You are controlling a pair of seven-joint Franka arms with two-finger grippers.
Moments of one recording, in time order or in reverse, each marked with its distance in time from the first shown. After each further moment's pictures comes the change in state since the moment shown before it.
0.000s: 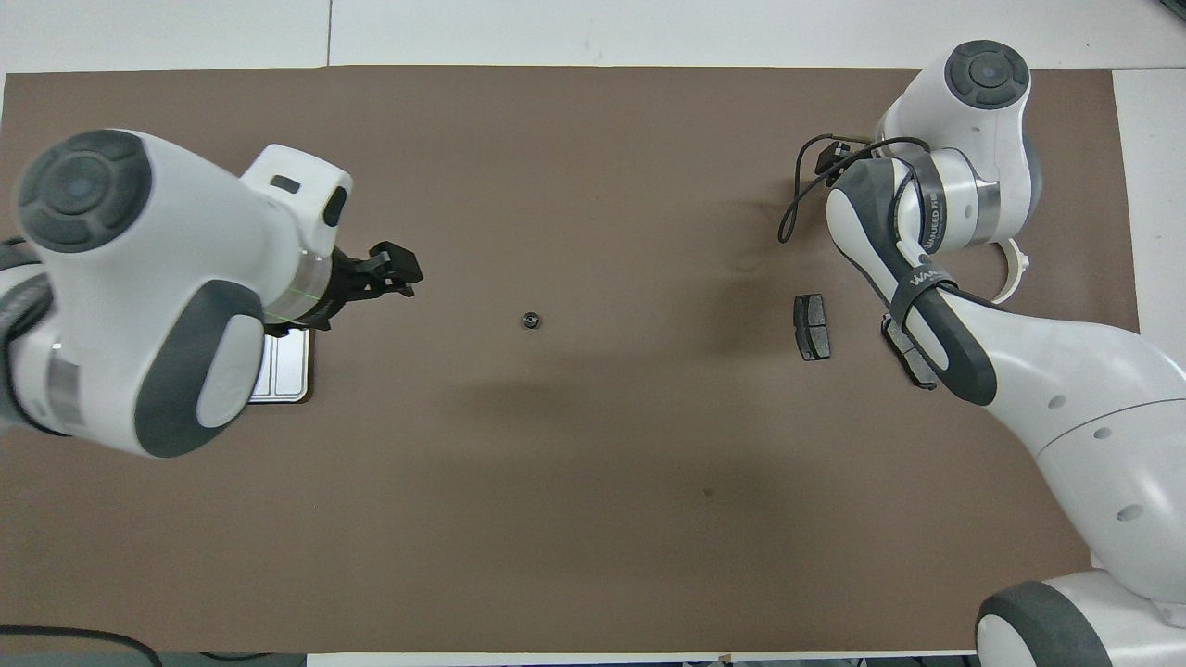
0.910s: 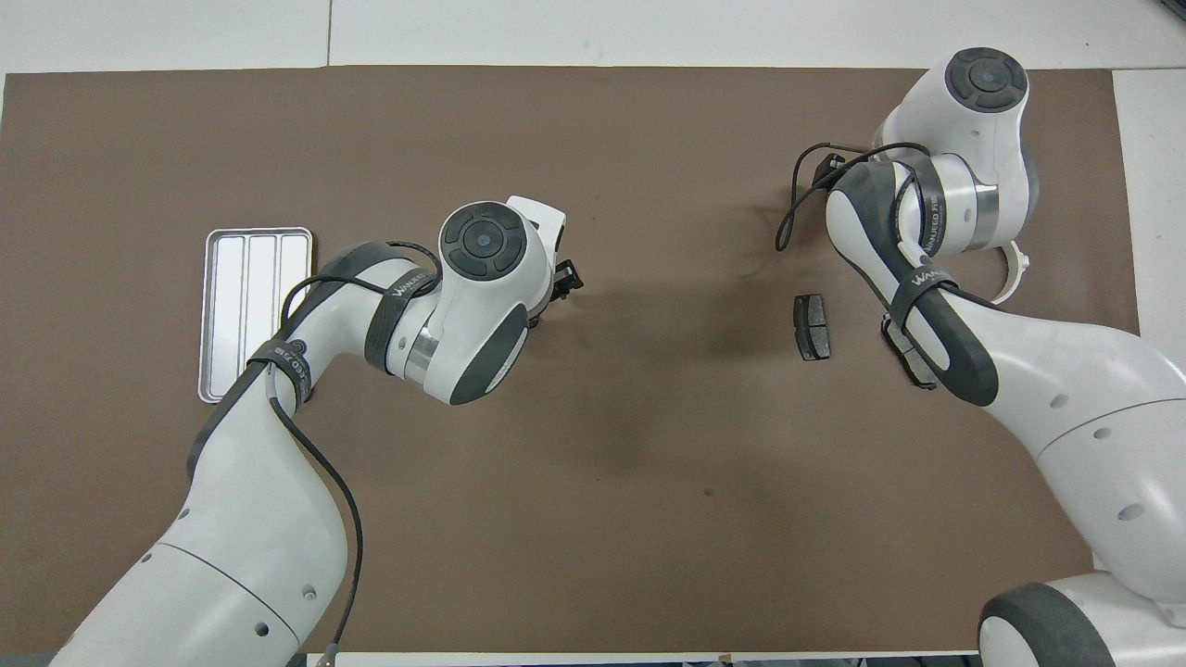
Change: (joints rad) left arm -0.201 0.394 0.021 0.092 0.088 0.290 -0.236; right arm -0.005 -0.007 0.002 -0.026 0.020 -0.024 0.000
